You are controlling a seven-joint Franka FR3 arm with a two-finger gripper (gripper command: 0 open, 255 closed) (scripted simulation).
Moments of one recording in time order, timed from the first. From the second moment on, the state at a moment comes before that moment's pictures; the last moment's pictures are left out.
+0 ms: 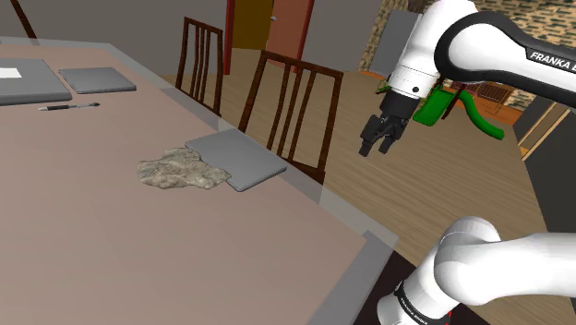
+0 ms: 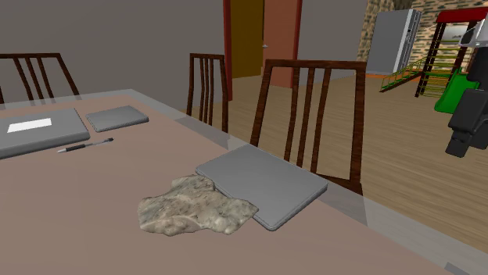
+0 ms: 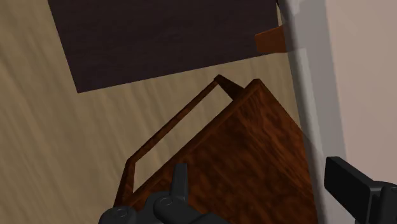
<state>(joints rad) 0.02 -0.83 -0.01 -2.35 0.07 1.54 0.17</state>
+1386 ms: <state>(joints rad) 0.16 -0.23 0.31 -1.91 0.04 1.67 0.30</state>
